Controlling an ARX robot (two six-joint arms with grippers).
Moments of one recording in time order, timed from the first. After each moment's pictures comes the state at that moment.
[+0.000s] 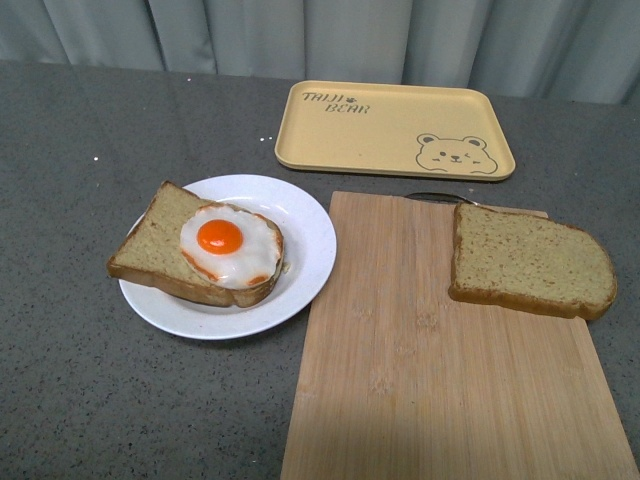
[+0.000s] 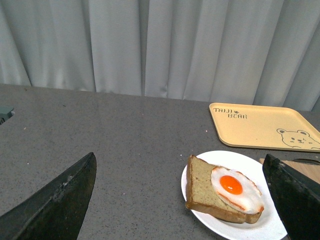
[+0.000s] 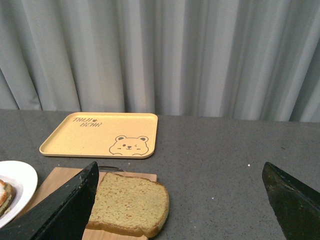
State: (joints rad) left arm 0.00 0.00 0.02 0.00 0.00 -0.01; right arm 0.00 0.00 0.00 0.00 0.00 0.00
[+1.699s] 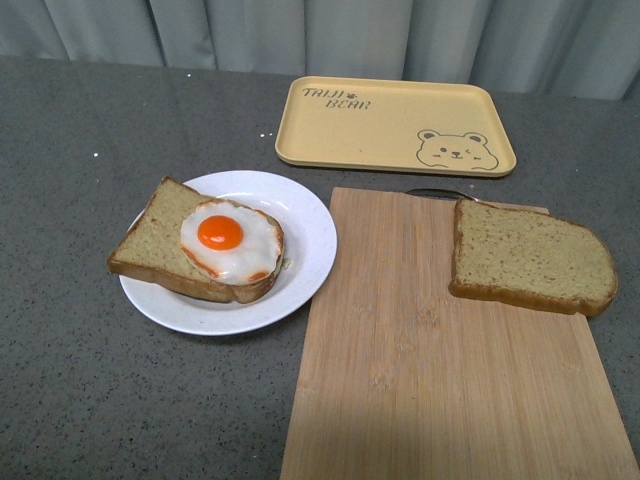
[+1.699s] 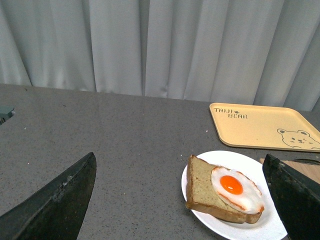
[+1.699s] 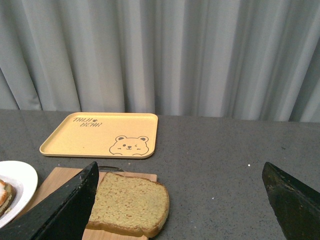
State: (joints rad) left arm 0.00 0.00 0.02 0.00 0.00 -0.01; right arm 0.00 0.00 0.00 0.00 0.00 0.00
